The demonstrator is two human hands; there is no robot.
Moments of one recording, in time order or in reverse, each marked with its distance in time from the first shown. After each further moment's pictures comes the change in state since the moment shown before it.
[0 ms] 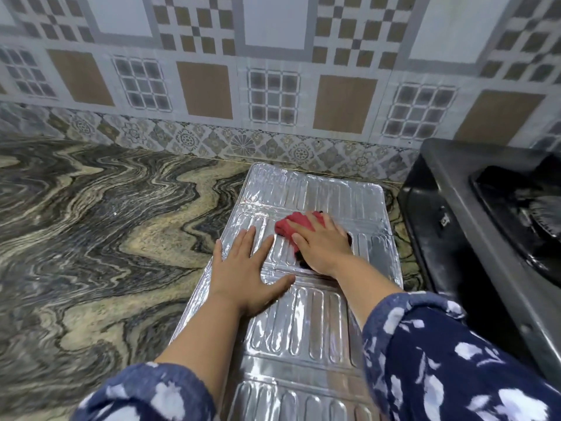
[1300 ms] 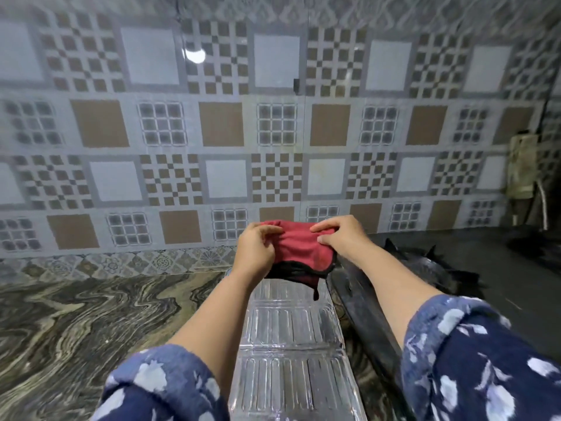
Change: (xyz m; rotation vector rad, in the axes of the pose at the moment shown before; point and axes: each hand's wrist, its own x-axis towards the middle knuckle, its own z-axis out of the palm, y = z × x) left_hand -0.004 0.090 -0.242 -0.853 0.406 0.284; right_hand -0.154 -0.024 -0.237 0.732 0.642 0.236
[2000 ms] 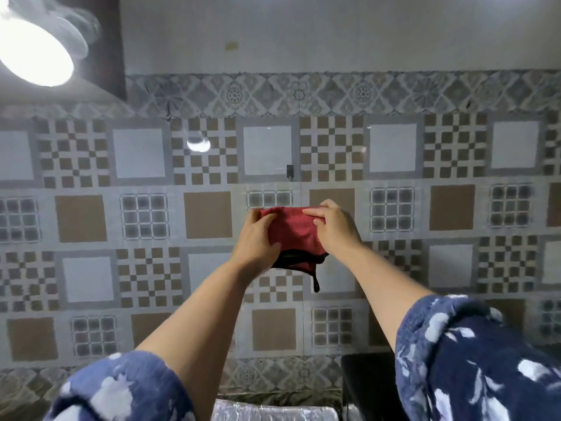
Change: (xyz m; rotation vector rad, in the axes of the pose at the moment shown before) left_hand 0.194 0.088 0.006 0.321 0.032 0.251; right_hand 0.201 -0.074 -0.055 -0.185 0.288 -0.506
